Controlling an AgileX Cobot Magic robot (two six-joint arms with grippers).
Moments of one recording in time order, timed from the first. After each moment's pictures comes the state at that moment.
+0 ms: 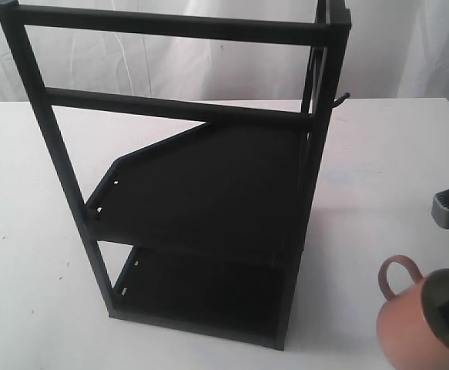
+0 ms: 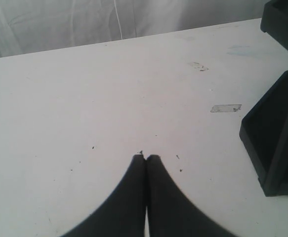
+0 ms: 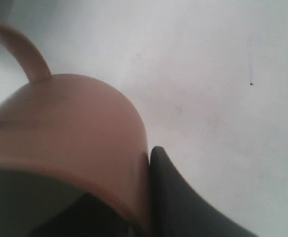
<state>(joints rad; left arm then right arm) -0.03 0.01 0.02 -0.23 0.29 0.29 0.15 1.04 -0.58 0.10 0.89 -0.21</state>
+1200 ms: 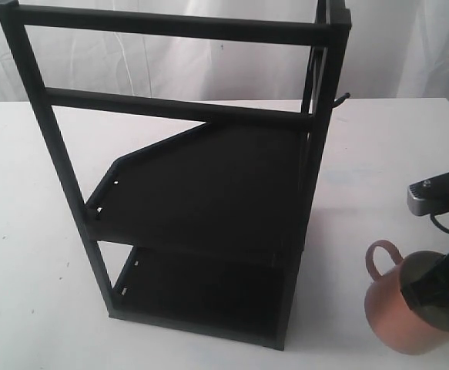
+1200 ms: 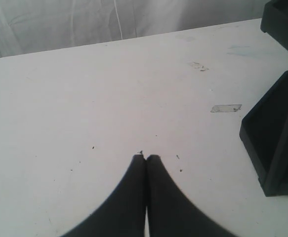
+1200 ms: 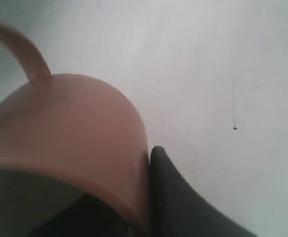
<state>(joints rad) -0.03 0.01 0.02 -0.23 0.29 0.29 0.15 1.22 -0.60 0.05 0.70 -0.20</state>
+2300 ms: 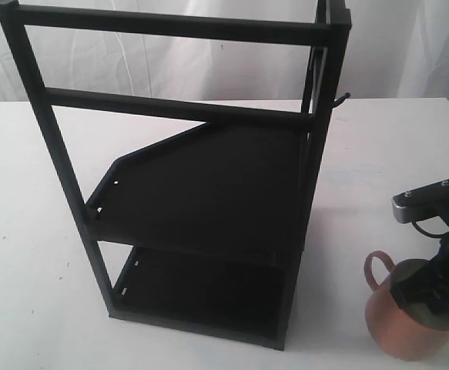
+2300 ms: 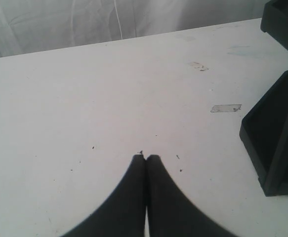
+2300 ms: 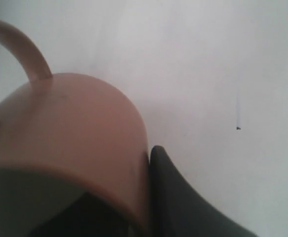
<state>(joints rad) -0.03 0.01 0.02 -0.23 0.29 0.29 0.15 1.41 -0.65 -0.01 0.69 -0.13</state>
